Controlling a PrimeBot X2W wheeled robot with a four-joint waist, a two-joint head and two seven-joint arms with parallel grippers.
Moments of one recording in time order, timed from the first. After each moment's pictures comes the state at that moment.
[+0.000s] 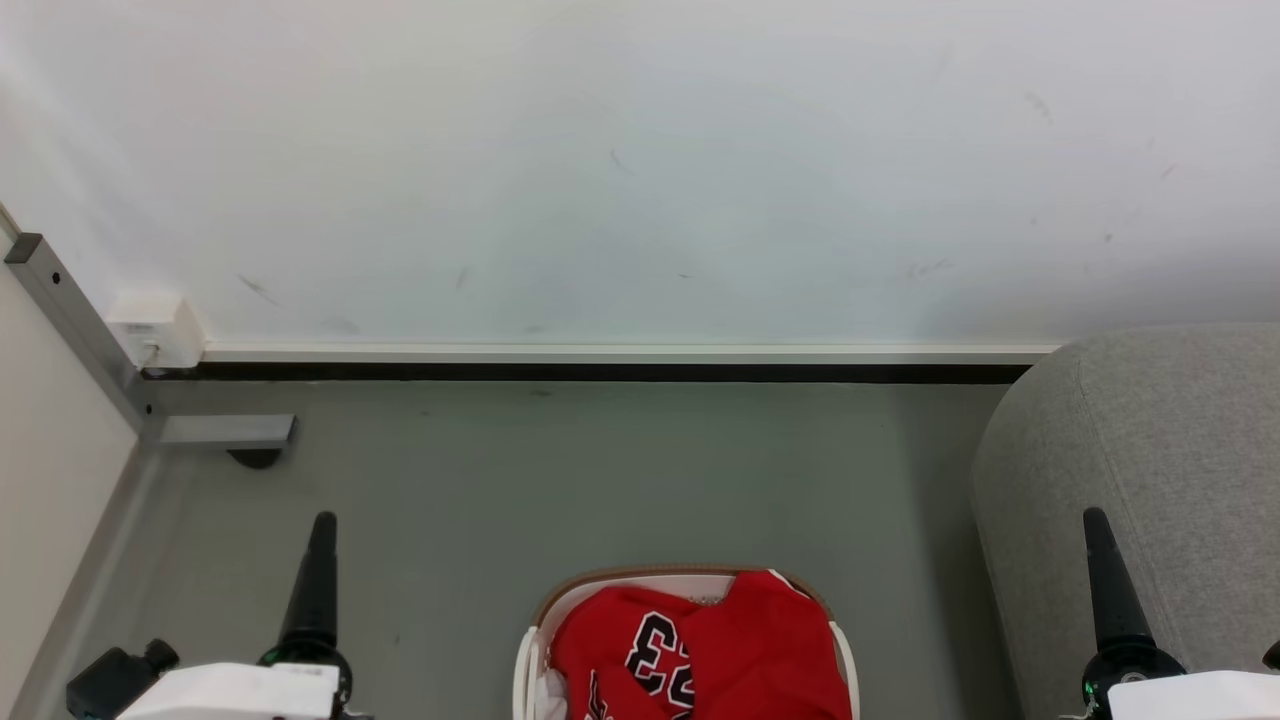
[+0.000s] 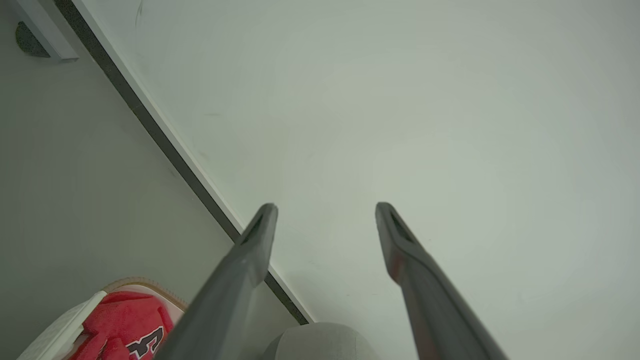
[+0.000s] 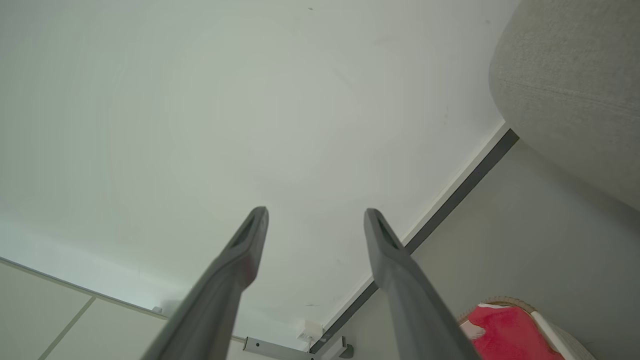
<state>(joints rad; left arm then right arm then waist) -0.08 0.04 0.07 0.18 -1.17 -0.11 -0.03 -0.06 -0.13 0.13 0.15 1.38 0.13 -0.13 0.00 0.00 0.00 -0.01</state>
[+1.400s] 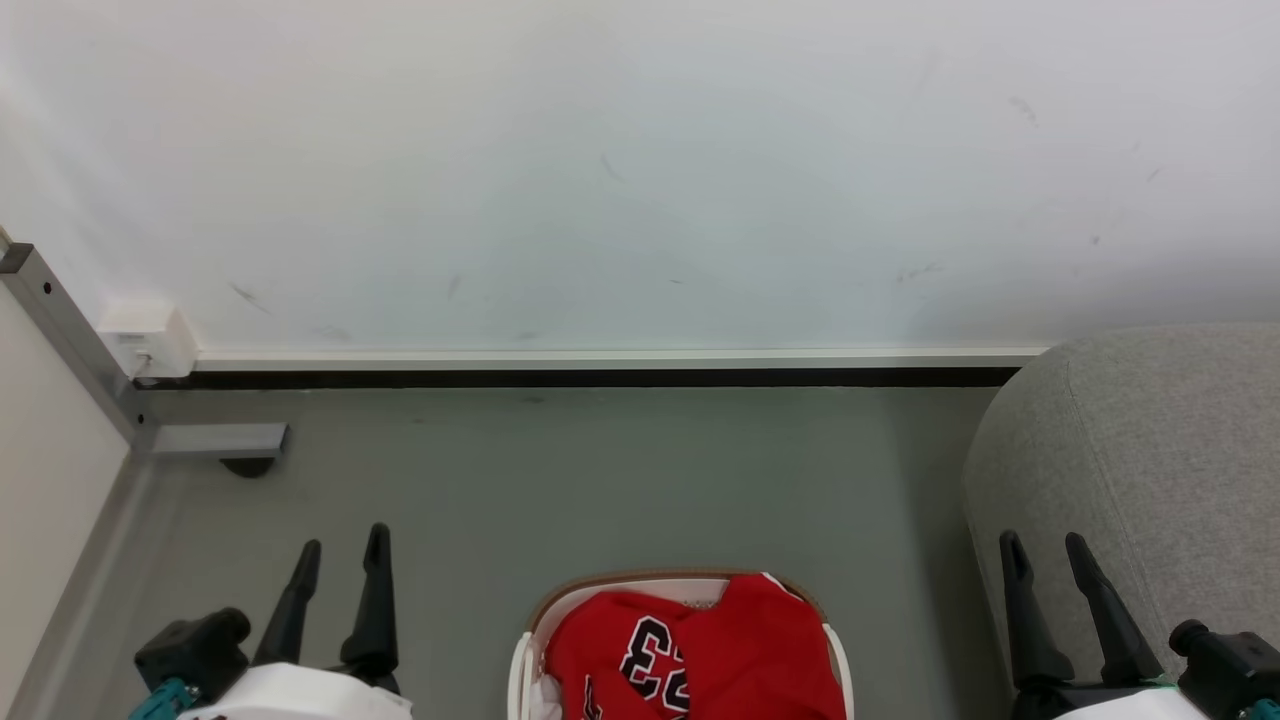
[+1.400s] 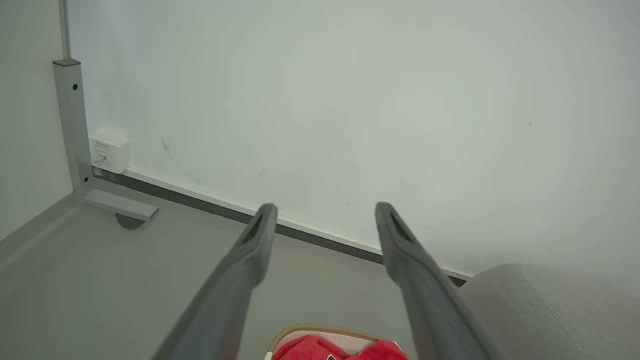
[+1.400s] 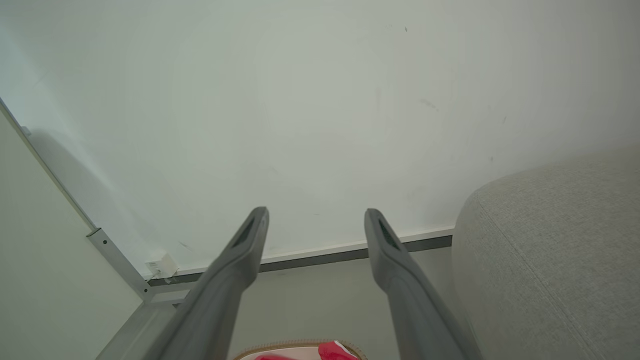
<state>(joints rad) -0.07 0.08 -0.01 0.19 -0.44 -0.06 -0.16 -0.05 -0.09 0.12 0.19 0.53 0.13 -0.20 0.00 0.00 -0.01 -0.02</state>
